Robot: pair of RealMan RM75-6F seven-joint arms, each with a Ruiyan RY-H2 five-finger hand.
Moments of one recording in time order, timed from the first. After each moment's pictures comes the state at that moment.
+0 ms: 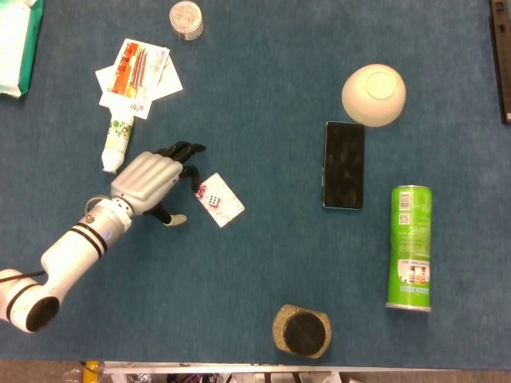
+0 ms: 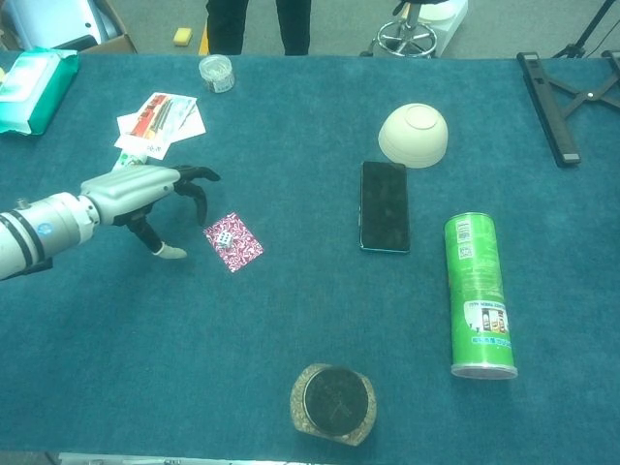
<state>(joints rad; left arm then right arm) -0.64 -1.44 -0.06 -1.48 1.40 0.75 -0.04 0.19 -1.07 0.08 -1.67 -1.47 1.38 -0.22</state>
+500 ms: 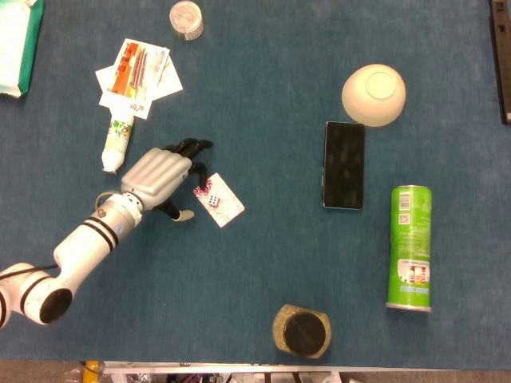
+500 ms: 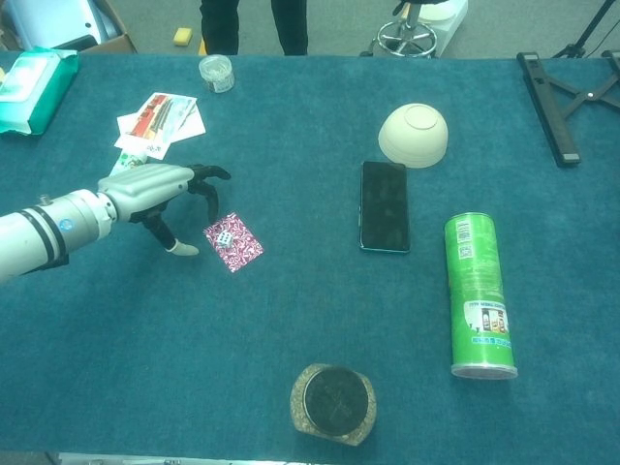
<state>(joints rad) -0.67 -1.49 -0.06 -1.44 1.33 0.73 0.01 0.18 -1.06 0.08 -1.67 -1.47 1.39 -0.22</state>
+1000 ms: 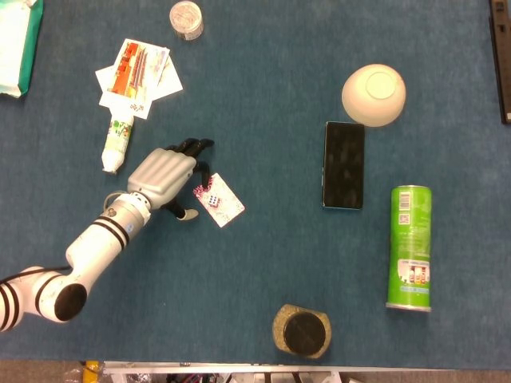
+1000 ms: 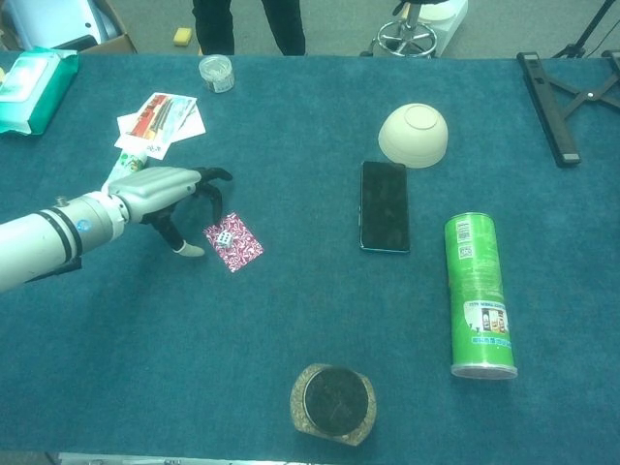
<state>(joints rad) -0.70 -1.52 -0.07 -1.48 1.14 0.73 0.16 0.17 -1.06 0.07 -1.67 -1.47 1.40 -0.20</state>
